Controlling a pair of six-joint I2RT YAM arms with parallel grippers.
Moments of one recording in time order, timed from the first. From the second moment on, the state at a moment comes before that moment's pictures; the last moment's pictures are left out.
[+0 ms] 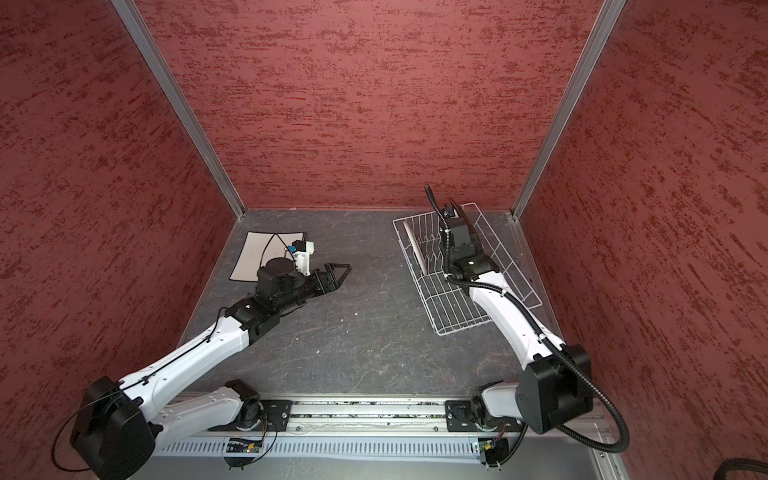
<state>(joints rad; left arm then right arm) -0.53 1.10 0.72 0.01 0.20 -0.79 0.32 1.34 1.15 -0.42 0.58 -0.21</state>
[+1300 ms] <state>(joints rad) -0.53 1.15 0.72 0.07 0.21 -0.81 0.45 1.10 1.09 -0.50 0.57 -0.14</state>
